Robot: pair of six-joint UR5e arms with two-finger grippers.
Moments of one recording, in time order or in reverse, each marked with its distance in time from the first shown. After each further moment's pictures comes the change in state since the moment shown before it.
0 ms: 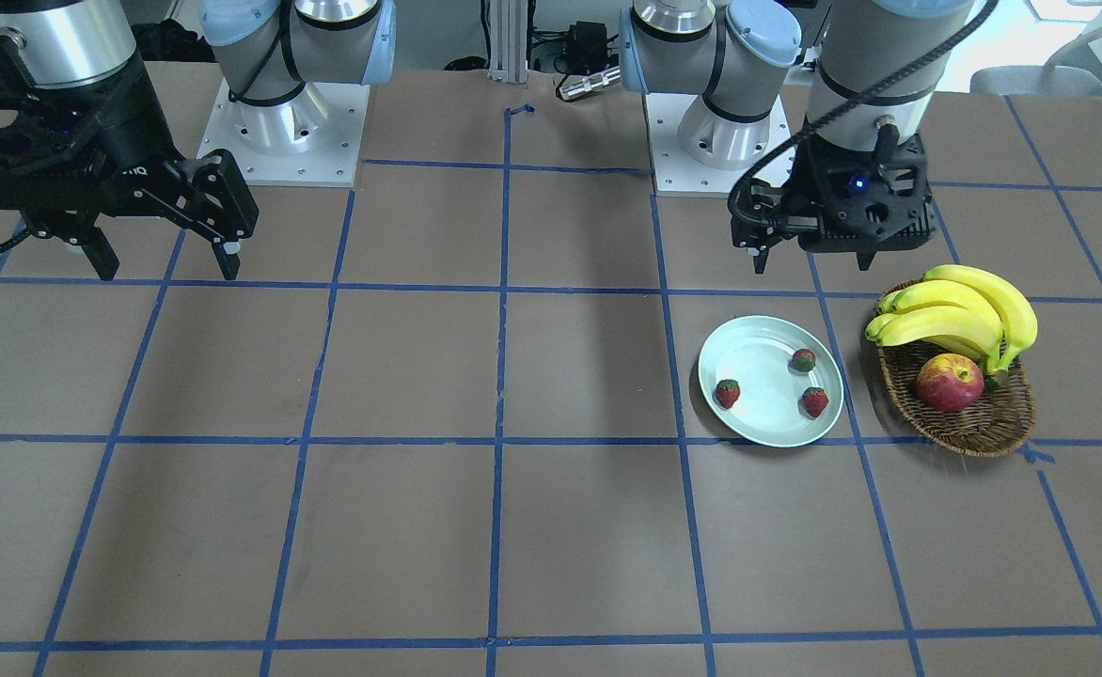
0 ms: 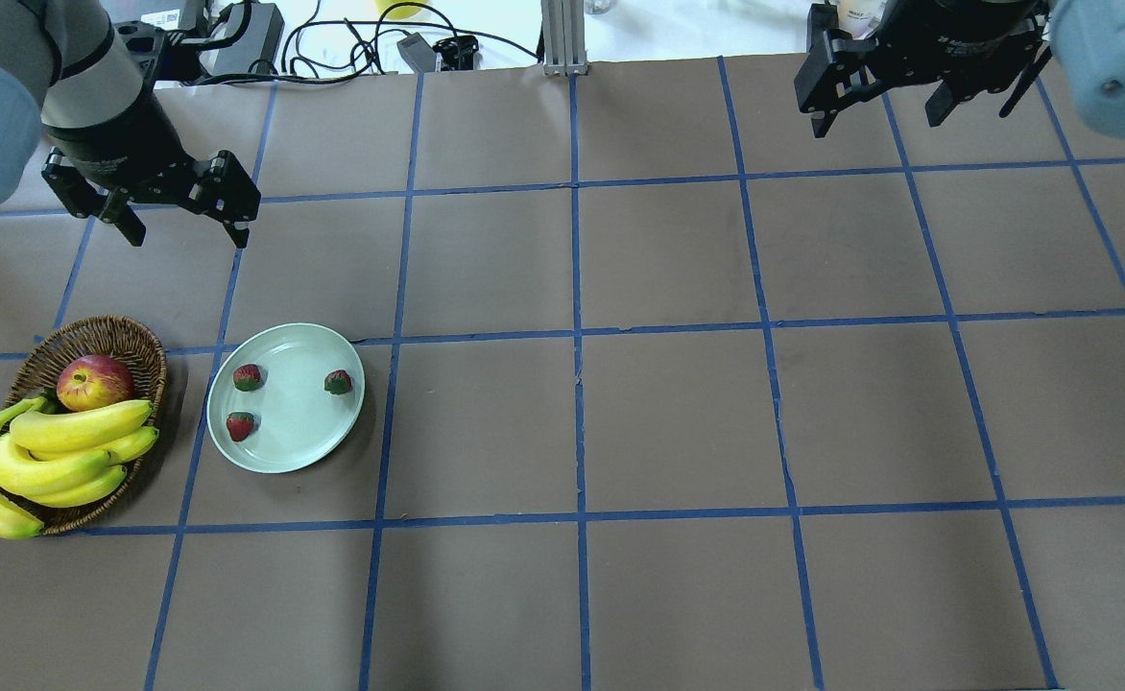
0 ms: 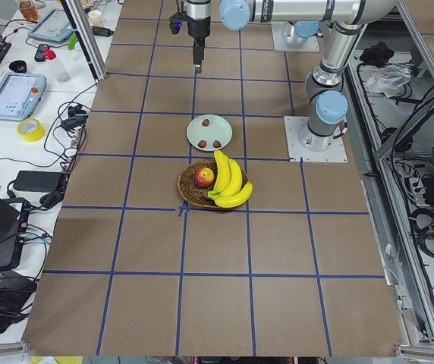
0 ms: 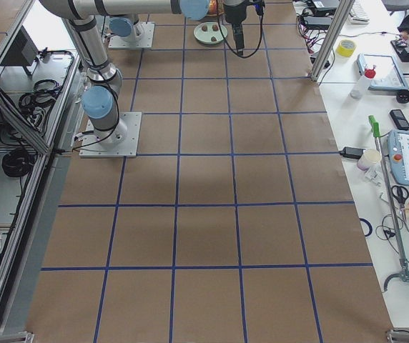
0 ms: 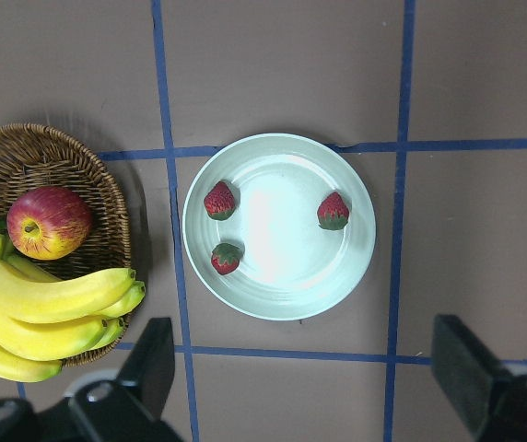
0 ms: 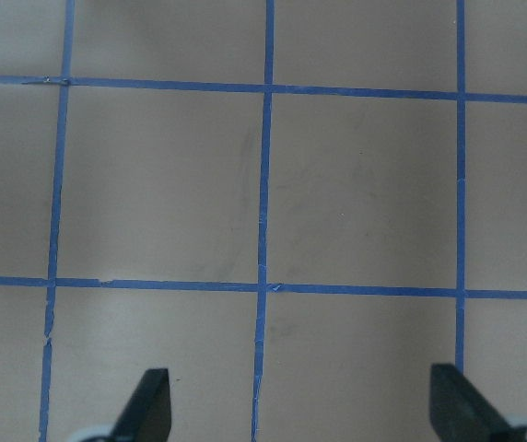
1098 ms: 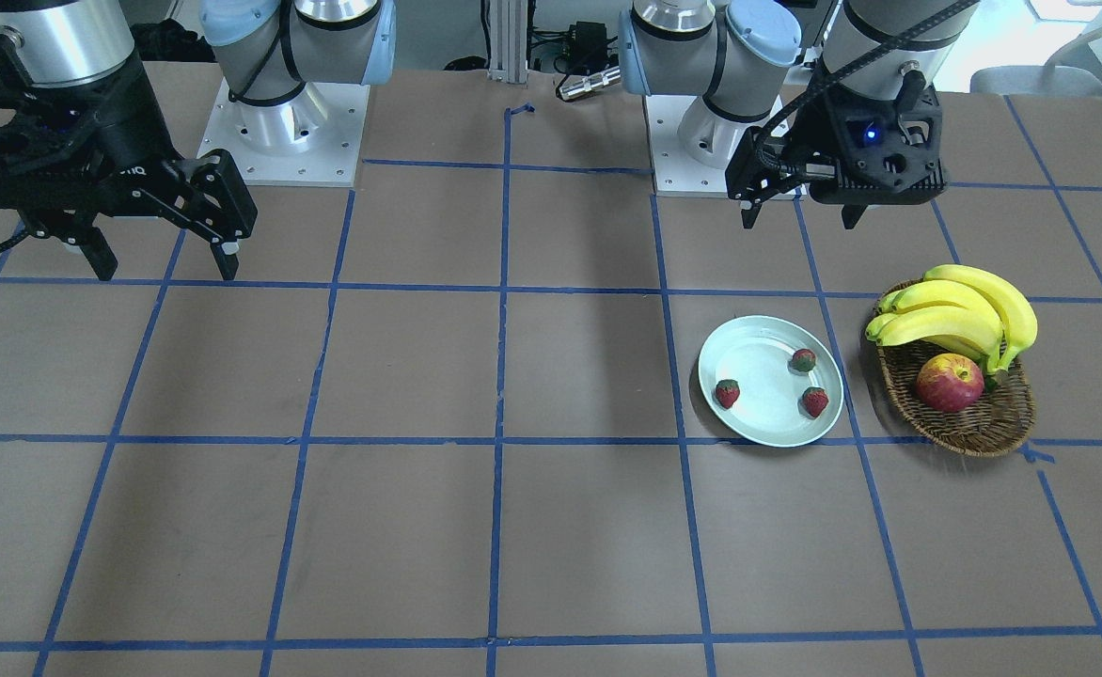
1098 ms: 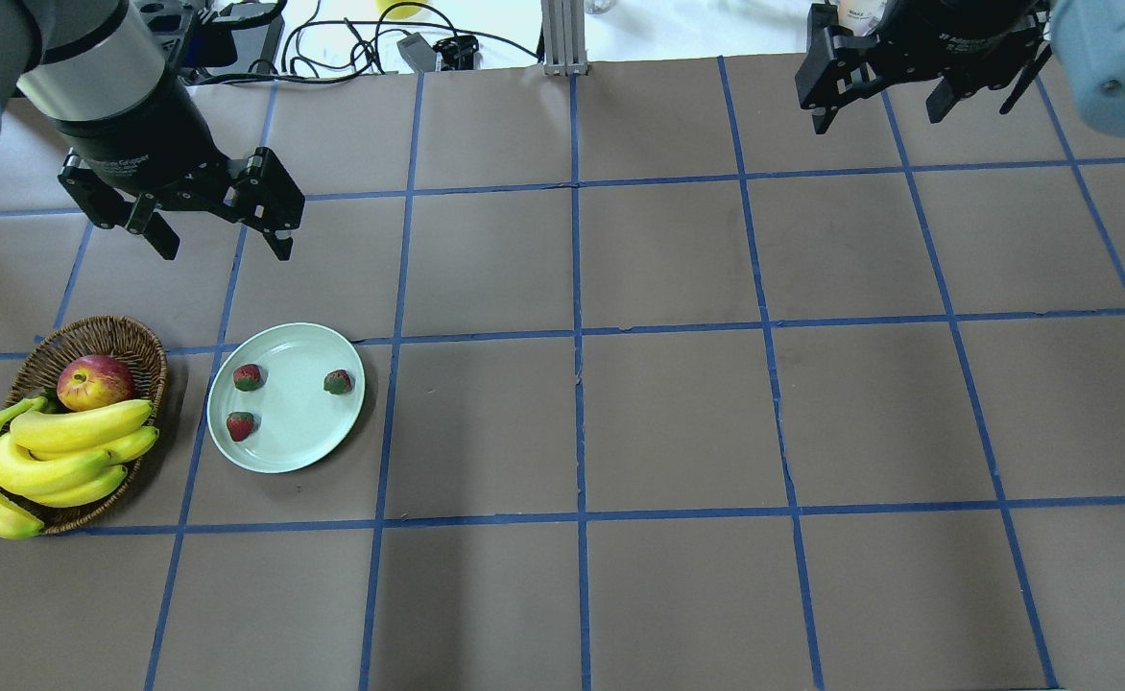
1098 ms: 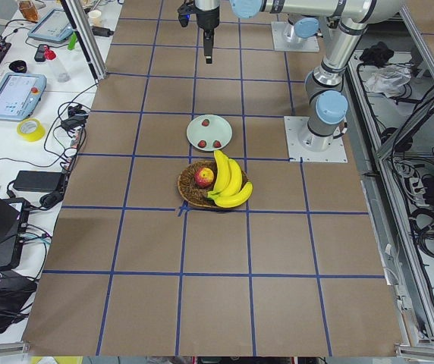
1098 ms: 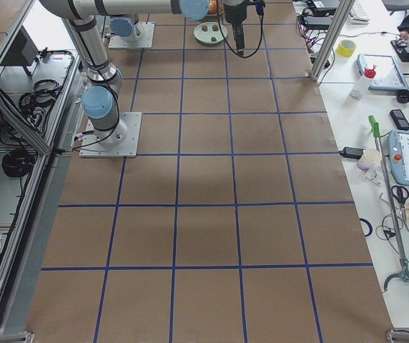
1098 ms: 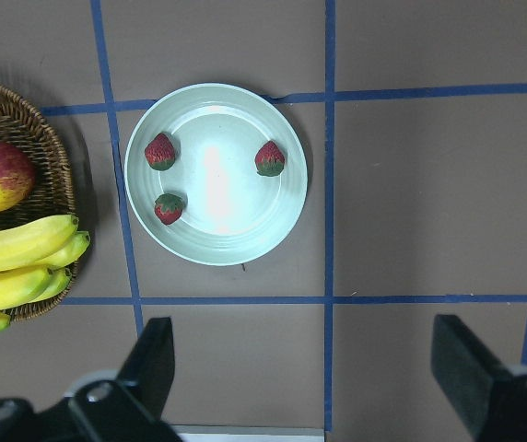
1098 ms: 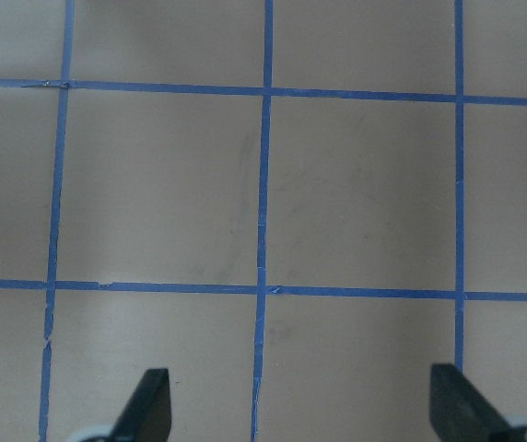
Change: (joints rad) left arm 0.054 0.047 0.024 -0.134 -0.122 -0.008; right arm -0.002 0.000 0.000 -0.006 0.000 0.000
